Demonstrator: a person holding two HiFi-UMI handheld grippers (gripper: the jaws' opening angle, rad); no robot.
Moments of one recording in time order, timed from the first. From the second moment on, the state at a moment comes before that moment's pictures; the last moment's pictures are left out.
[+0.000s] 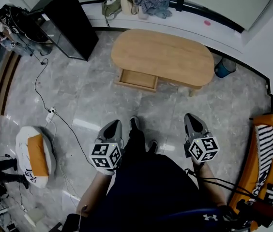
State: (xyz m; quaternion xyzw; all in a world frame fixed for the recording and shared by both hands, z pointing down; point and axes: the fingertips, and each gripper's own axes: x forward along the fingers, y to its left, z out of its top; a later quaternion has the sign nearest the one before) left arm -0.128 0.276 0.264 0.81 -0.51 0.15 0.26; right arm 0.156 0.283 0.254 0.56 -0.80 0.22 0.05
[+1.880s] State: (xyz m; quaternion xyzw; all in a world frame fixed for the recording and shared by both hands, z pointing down) left arm -0.167 -0.123 0.466 0.82 -0.42 0.34 0.19; right arm 0.133 -0.089 0.433 0.50 -0.81 0.26 0.16
